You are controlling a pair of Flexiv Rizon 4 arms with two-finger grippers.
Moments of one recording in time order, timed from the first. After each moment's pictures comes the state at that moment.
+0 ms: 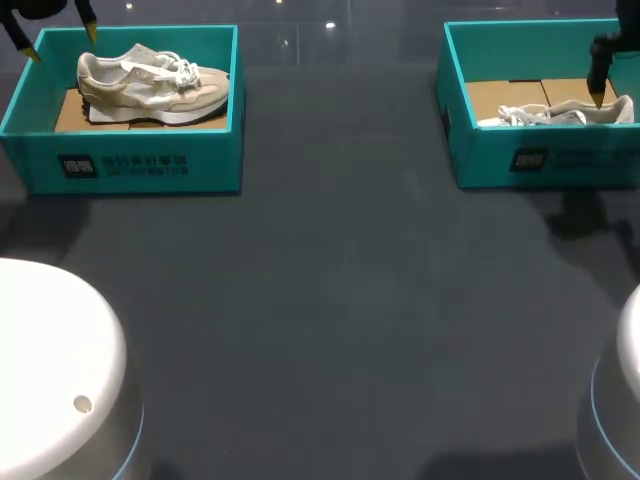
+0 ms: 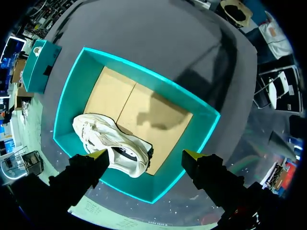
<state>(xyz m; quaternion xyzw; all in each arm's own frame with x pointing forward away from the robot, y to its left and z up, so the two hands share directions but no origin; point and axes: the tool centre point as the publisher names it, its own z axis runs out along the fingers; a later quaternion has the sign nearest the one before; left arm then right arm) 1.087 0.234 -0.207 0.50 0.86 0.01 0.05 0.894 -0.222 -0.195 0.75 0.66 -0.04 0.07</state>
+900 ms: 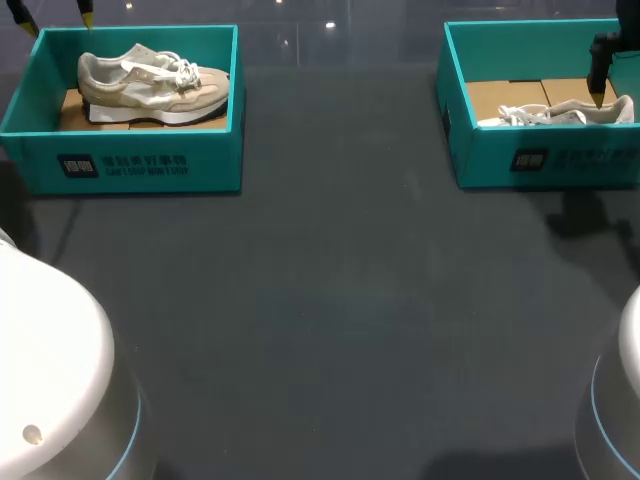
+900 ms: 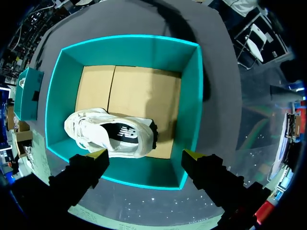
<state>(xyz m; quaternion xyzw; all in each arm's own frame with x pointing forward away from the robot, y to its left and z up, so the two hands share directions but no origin) 1.181 0.264 -0.245 0.65 0.76 -0.02 0.02 0.894 -0.222 -0.195 0.75 0.66 -0.04 0.07</state>
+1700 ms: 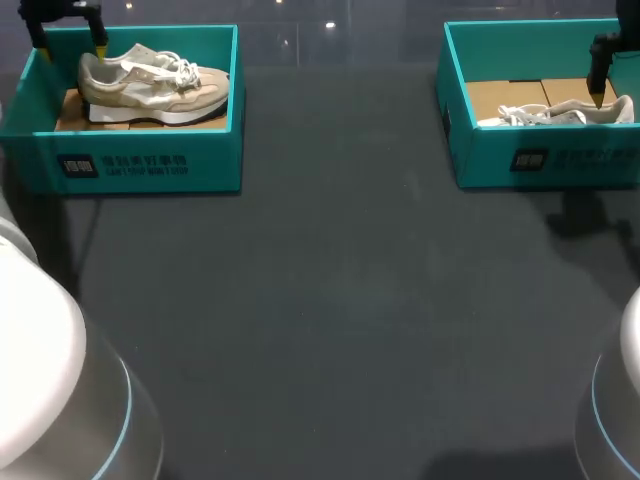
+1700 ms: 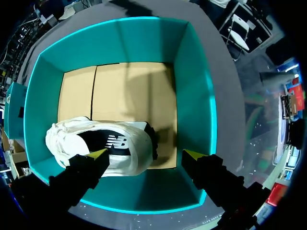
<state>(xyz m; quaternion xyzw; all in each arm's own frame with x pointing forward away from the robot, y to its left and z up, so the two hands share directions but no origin) 1.186 0.261 -0.308 0.70 0.71 -0.03 -0.04 0.894 -0.222 -0.195 0.75 0.66 -0.04 0.07</state>
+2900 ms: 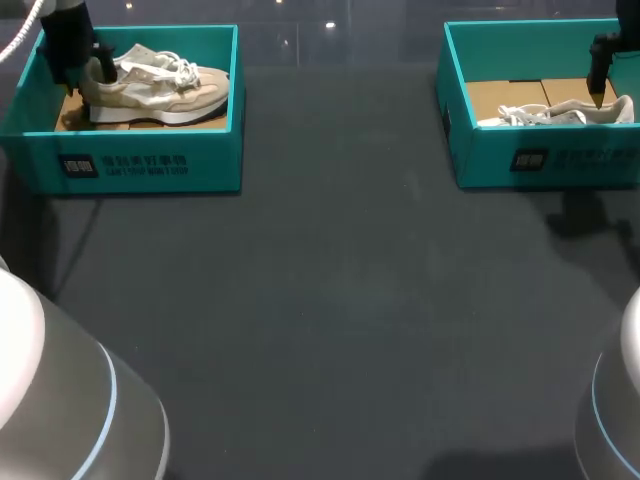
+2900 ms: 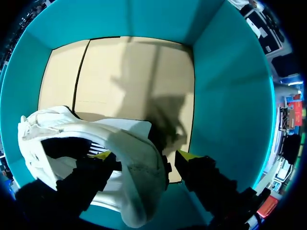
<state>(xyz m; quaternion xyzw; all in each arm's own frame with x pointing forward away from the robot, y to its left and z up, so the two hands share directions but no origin) 1.183 0.258 -0.377 0.66 0.75 0.02 -0.02 0.894 -0.222 -0.195 0.75 0.66 -0.04 0.07</state>
